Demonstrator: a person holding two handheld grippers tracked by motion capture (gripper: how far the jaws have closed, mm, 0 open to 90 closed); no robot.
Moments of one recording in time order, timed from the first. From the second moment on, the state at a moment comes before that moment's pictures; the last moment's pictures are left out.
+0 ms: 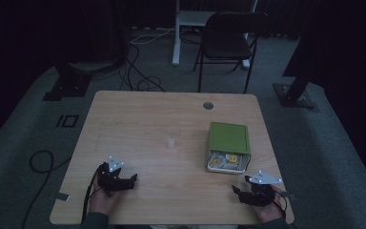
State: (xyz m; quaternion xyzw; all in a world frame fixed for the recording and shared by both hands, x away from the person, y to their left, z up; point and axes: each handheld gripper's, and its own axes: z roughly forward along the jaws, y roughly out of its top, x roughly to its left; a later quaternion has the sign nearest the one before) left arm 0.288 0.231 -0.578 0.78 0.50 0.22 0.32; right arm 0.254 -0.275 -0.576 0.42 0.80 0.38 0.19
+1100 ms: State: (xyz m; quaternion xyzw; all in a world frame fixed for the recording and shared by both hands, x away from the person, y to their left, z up) left arm 0.288 0.231 -0.578 0.78 0.50 0.22 0.32; right arm 0.278 -0.227 -0.535 0.35 0.81 0.44 0.20
